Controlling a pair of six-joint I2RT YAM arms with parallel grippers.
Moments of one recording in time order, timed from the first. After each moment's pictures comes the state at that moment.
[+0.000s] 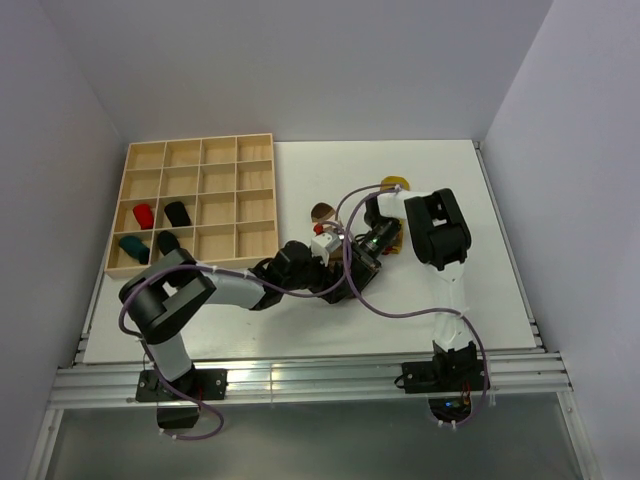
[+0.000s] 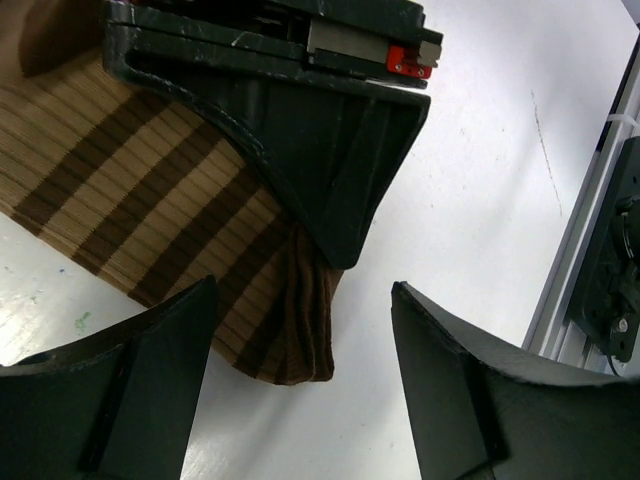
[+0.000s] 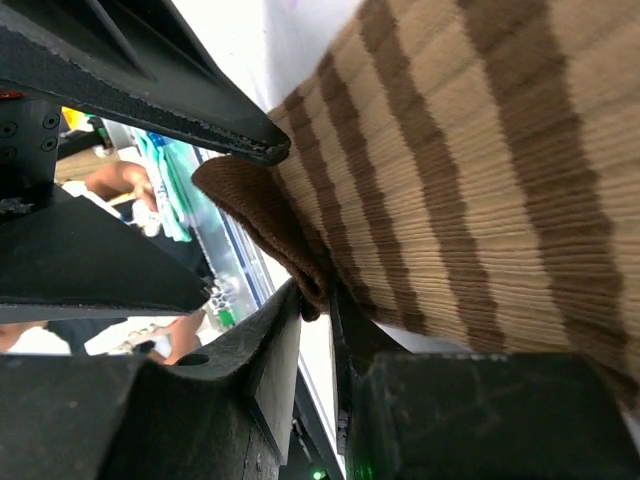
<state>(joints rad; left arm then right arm) -0.90 1.75 0.72 0.58 0.27 -0.41 0.30 2.28 1.47 -1.34 -0.90 -0.77</state>
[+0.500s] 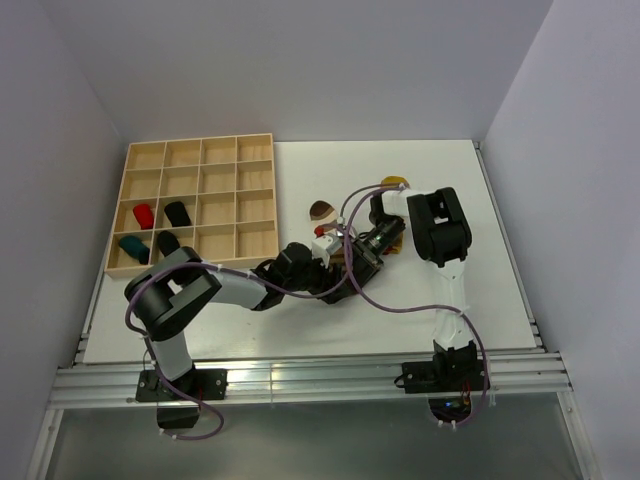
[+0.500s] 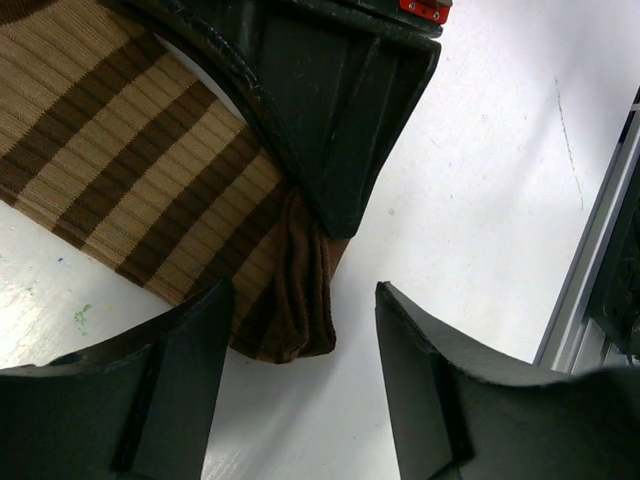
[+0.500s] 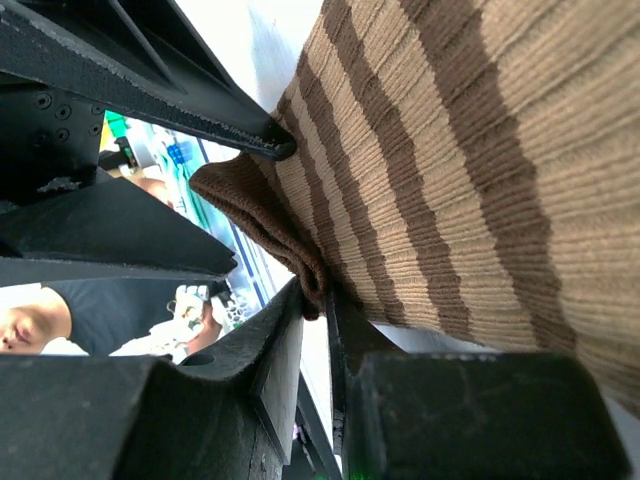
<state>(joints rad) -0.90 1.78 0.72 0.58 0.27 -0.40 0.26 2.33 1.51 -1.36 -0.94 -0.77</state>
